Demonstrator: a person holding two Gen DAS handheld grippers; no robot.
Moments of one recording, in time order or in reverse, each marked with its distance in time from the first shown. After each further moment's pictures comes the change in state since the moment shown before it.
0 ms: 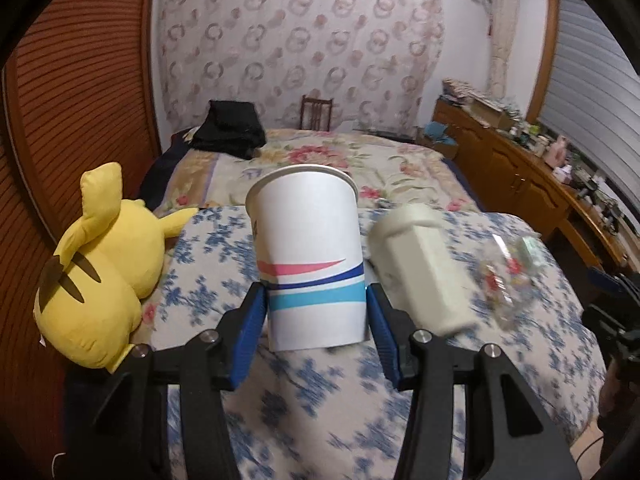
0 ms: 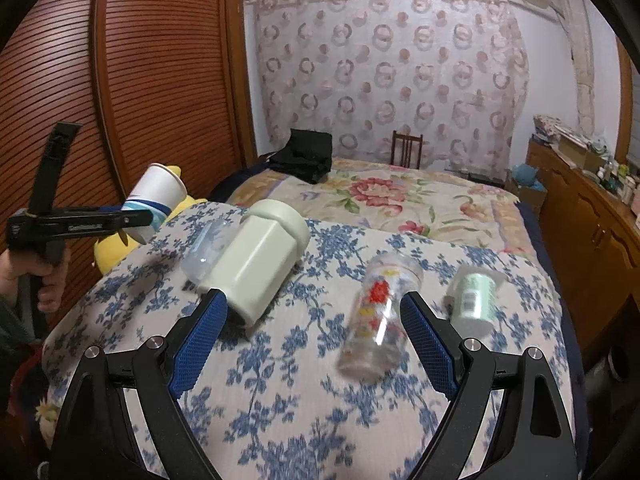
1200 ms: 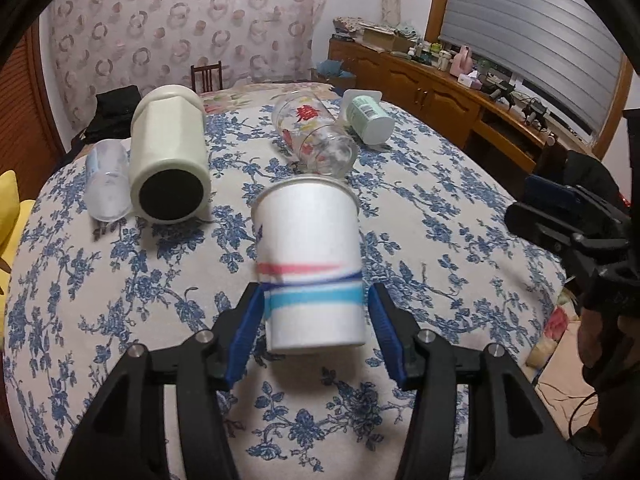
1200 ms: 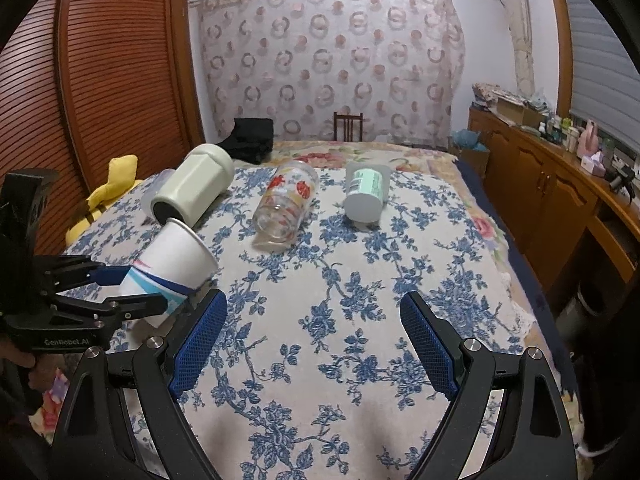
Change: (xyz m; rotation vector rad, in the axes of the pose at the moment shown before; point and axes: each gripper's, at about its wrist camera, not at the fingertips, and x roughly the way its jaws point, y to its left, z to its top) left arm -0.006 -0.183 -0.112 0.245 0.164 -0.224; right arm -0.078 -0.047 -0.099 0.113 0.038 -0.144
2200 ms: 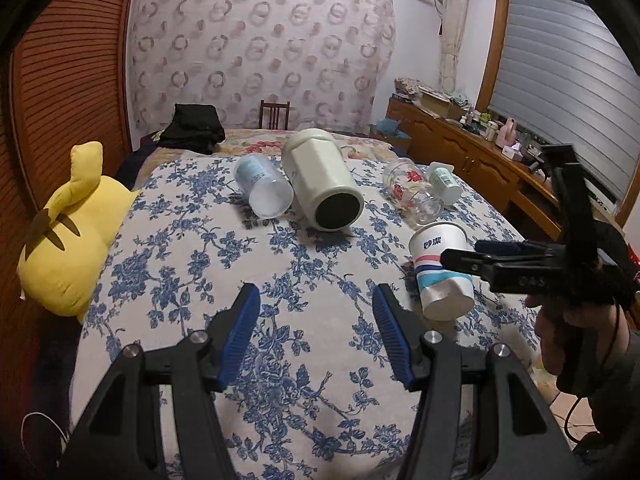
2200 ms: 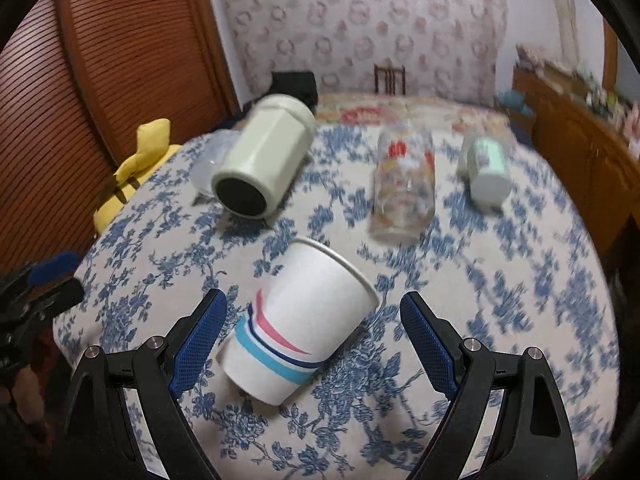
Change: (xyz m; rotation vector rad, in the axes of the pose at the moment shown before) left arm -0.095 0.097 -0.053 -0.172 -0.205 0.126; right arm 0.080 0.088 0.026 0.050 0.224 0.131
